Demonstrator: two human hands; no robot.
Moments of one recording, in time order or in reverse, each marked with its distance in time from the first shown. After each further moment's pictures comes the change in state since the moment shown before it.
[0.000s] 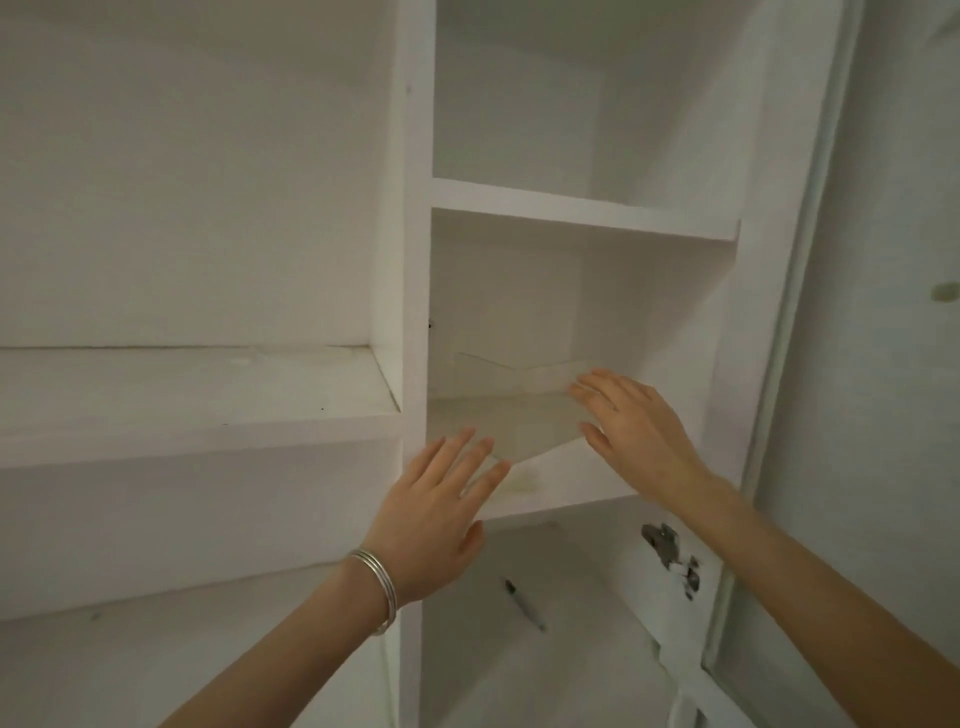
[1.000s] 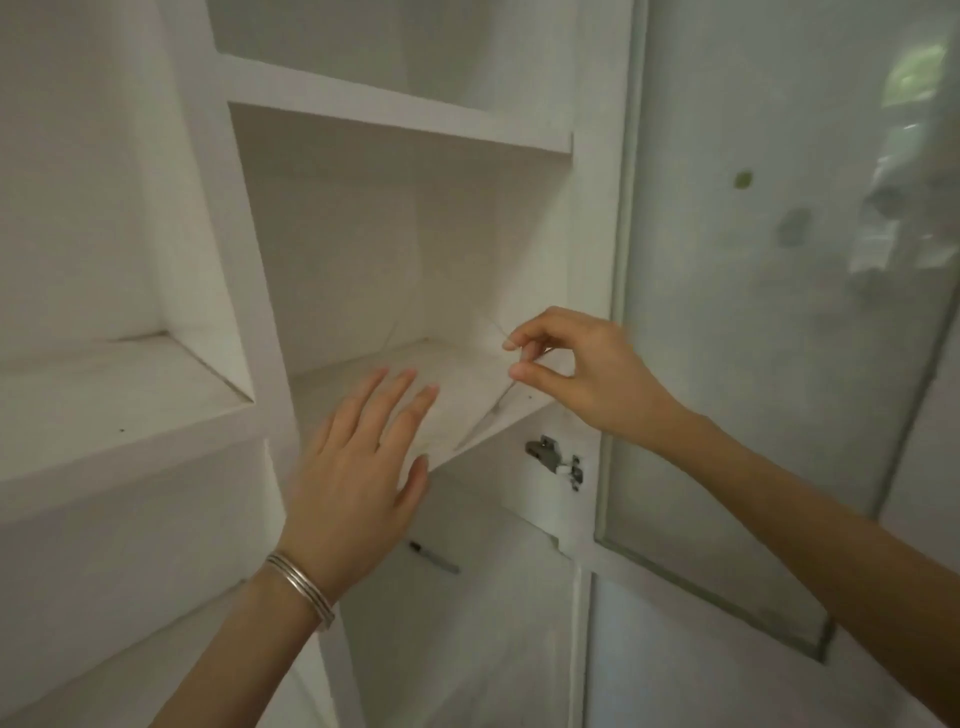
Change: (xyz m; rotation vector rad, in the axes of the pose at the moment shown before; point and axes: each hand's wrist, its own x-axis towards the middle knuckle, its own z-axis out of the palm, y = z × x) left_hand 0.025 -0.001 0.012 -0.472 0.295 0.147; right_hand -0.034 -0.039 -0.074 0.444 0.064 0.408
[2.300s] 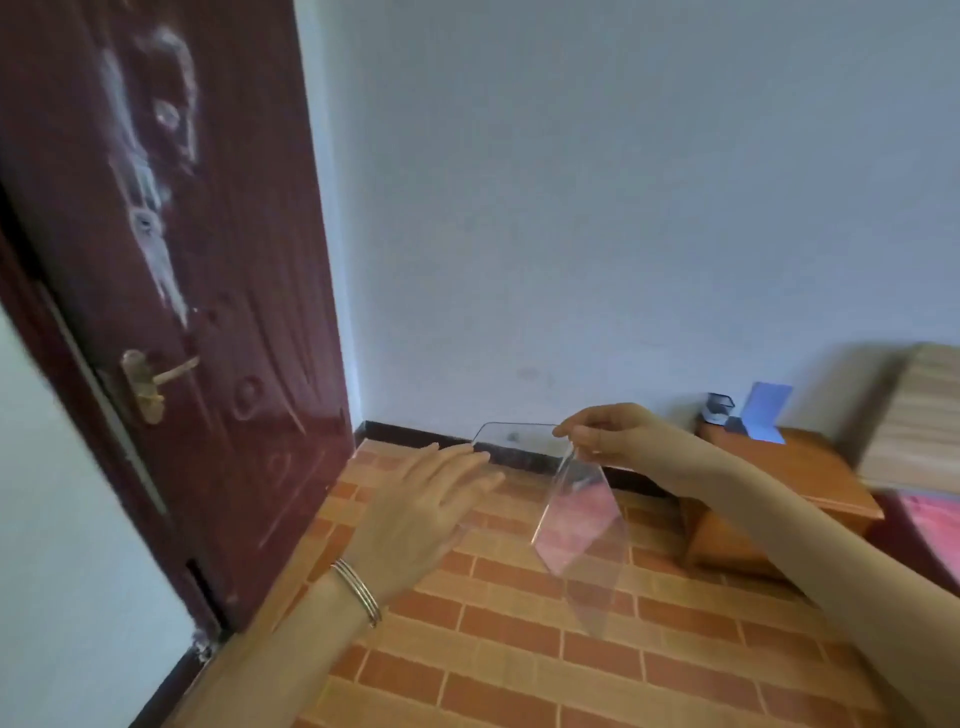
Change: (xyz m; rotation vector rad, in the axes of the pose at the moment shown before) left_hand -0.407 0.674 -0.404 -1.647 0.154 1.760; right_hand -0.702 -0.805 -0.255 -0.512 1.304 1.762
